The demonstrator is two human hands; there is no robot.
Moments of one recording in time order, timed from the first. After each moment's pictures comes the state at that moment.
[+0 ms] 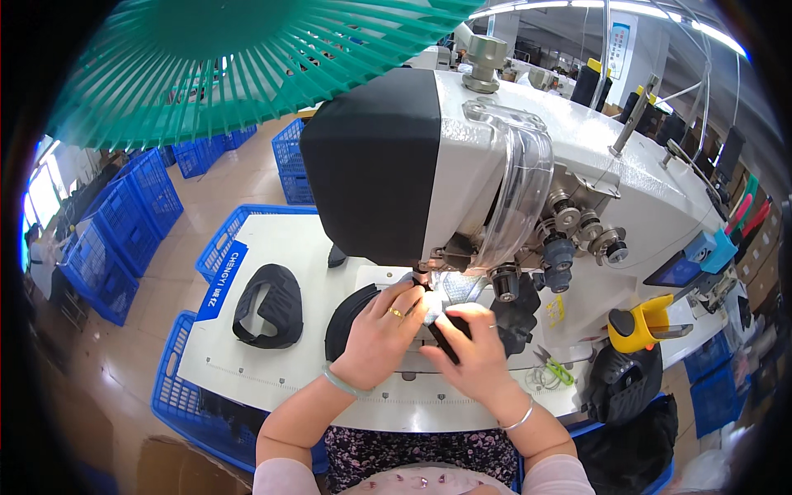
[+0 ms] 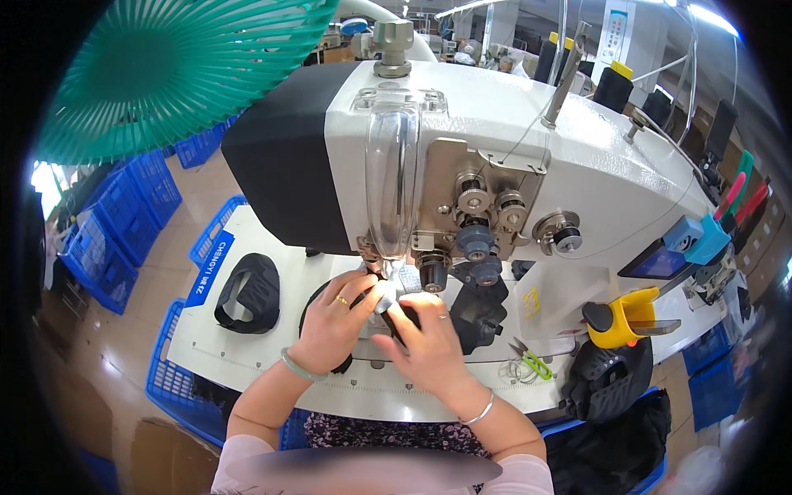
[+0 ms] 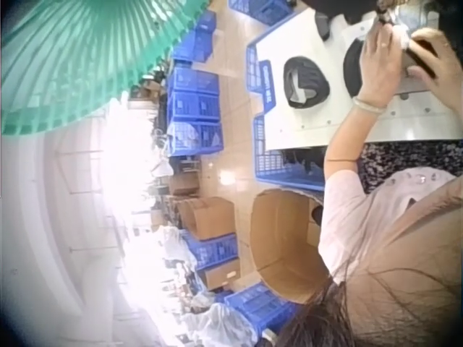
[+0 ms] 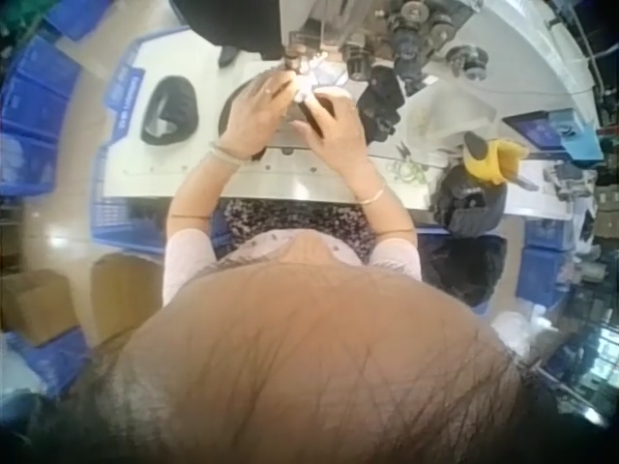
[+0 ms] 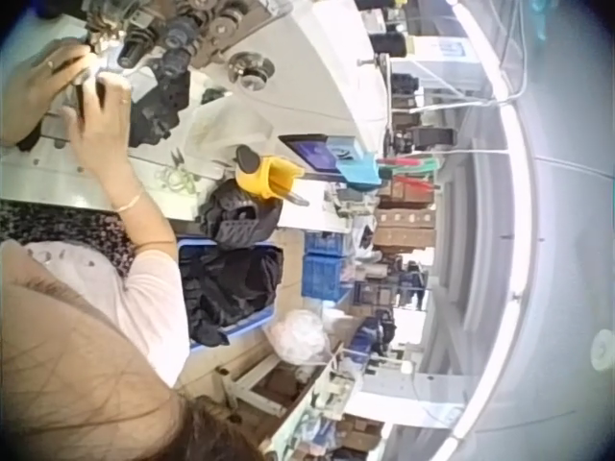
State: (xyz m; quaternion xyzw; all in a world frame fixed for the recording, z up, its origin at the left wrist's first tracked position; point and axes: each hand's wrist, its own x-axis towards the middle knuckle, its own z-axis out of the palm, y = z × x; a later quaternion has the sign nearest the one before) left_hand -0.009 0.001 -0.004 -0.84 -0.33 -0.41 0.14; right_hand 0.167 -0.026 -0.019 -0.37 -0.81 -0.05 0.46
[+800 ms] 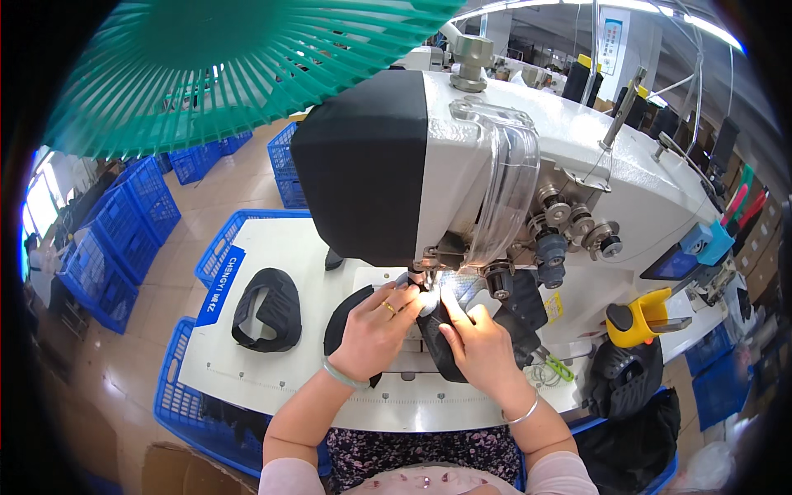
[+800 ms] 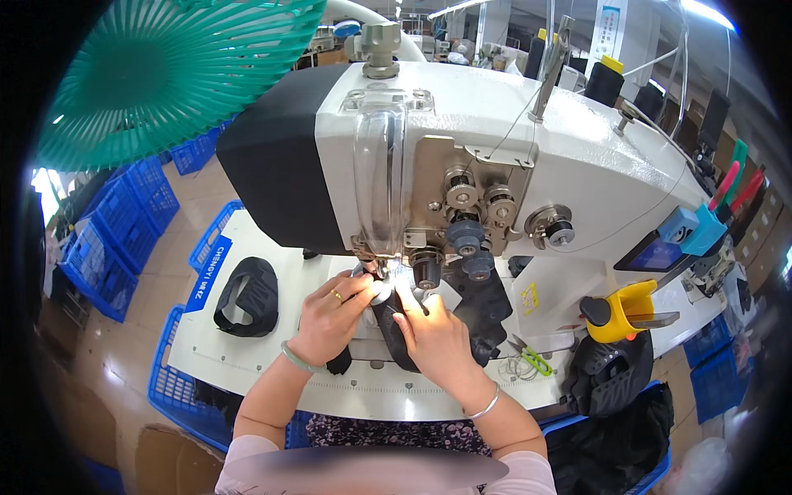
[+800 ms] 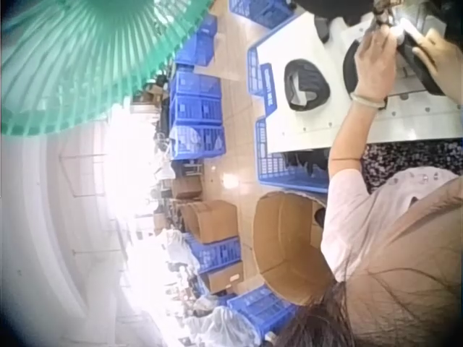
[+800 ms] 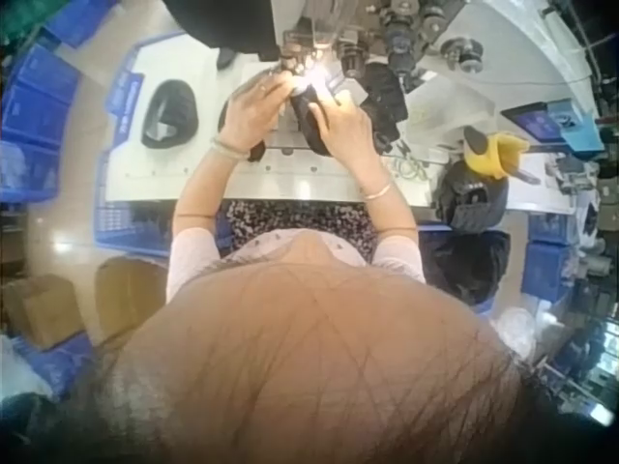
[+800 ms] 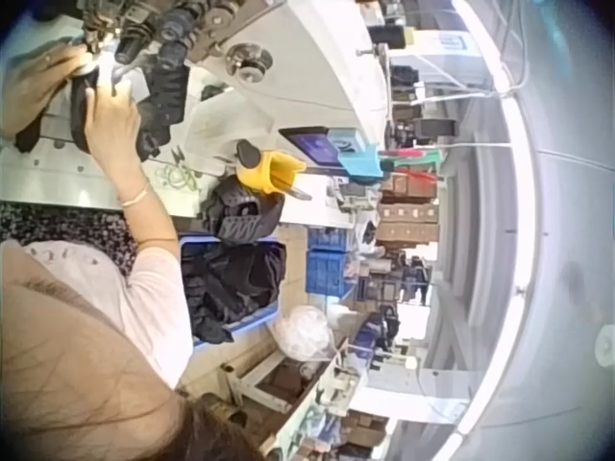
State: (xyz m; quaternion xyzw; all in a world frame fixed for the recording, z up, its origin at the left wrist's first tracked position) left_hand -0.012 0.011 -0.007 -0.83 -0.30 -0.46 0.11; right_hand 0.175 -0.022 -0.020 -0.51 -0.79 -0.02 0.34
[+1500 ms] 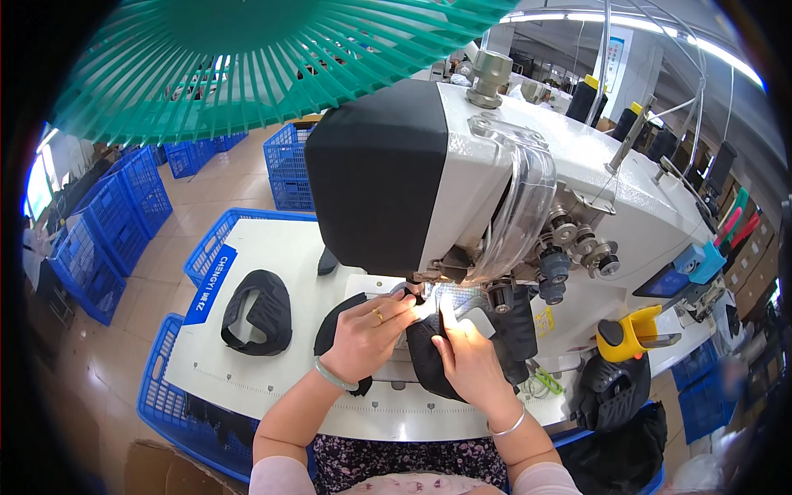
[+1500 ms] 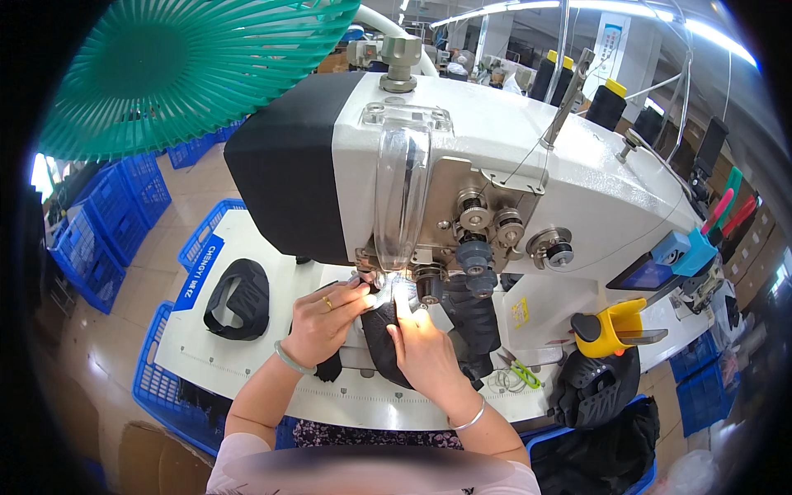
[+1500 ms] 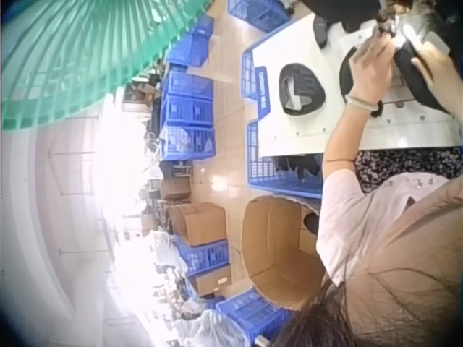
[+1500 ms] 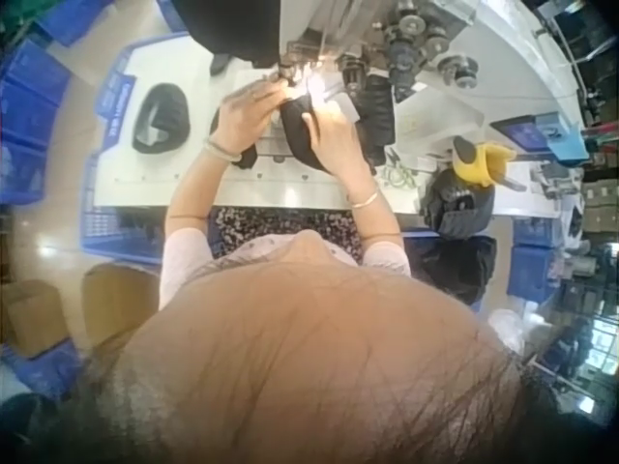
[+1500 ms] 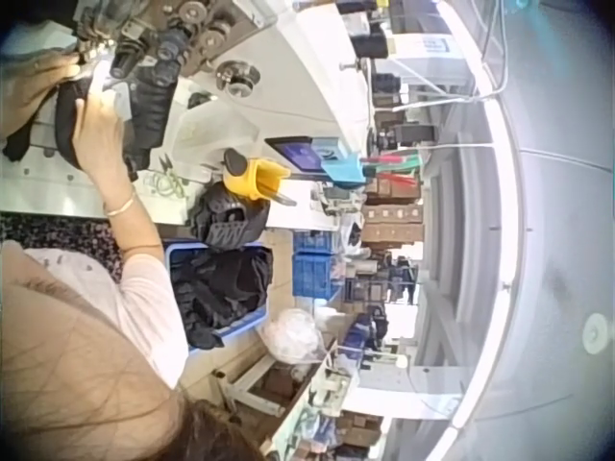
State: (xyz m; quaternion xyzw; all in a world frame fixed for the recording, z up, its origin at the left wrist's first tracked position) left_hand -0.018 0.022 -0.012 -0.82 -0.26 -0.50 0.07; right_hand 0.169 -0.023 -0.017 -0.51 -0.79 0.04 0.34
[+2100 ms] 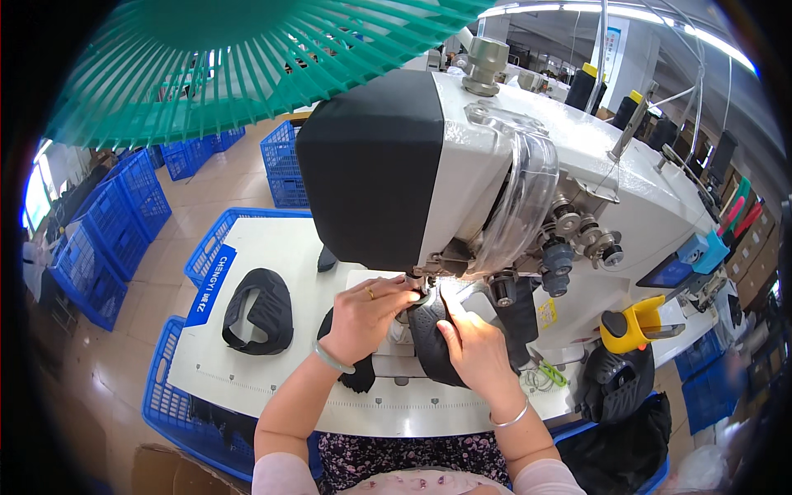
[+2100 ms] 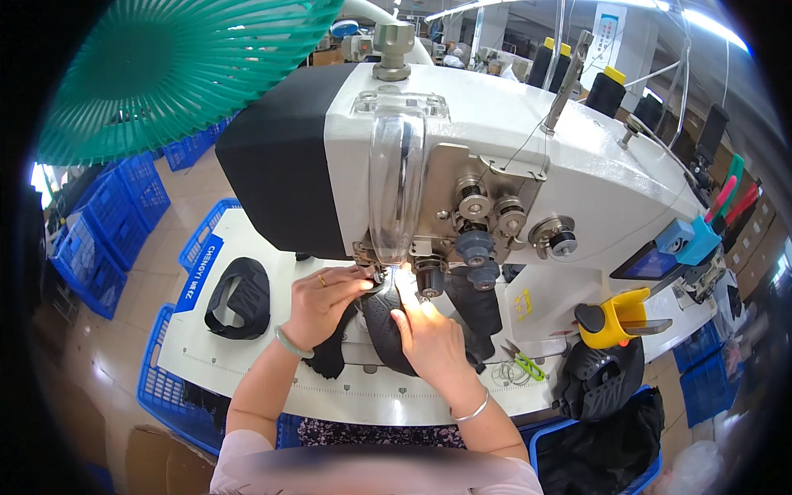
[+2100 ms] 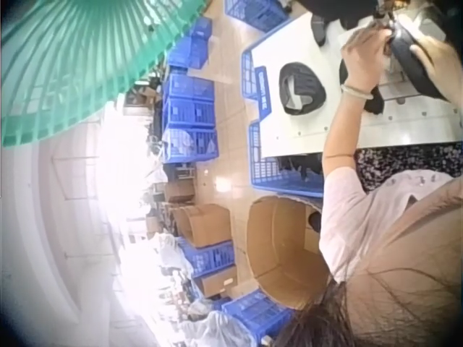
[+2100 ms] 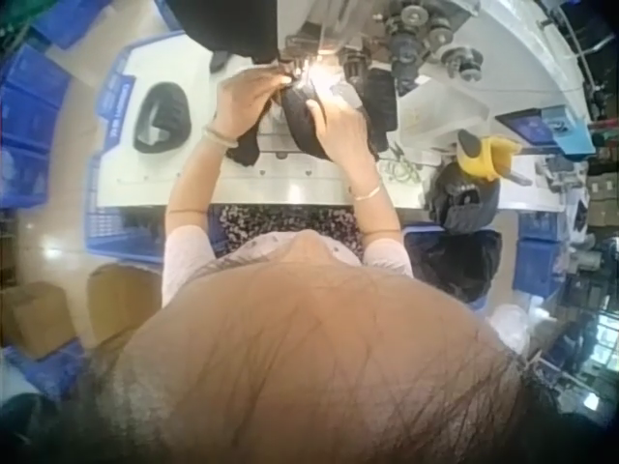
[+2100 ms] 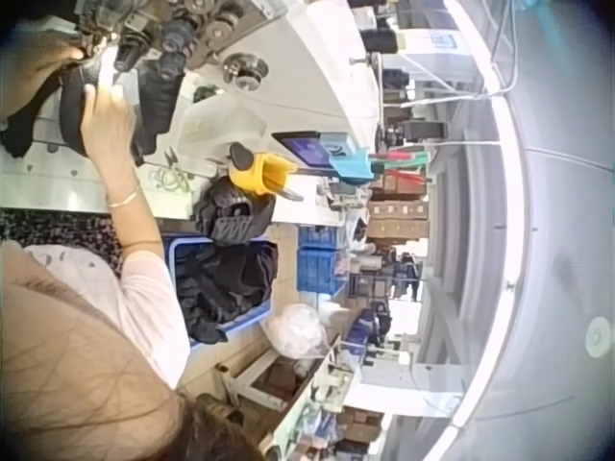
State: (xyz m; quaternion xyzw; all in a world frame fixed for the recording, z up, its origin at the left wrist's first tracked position) left_hand -0.022 0.041 -0.013 -0.82 -0.26 -0.51 0.03; right_hand 0.171 -0.017 -0.014 -0.55 -0.76 0.03 0.35
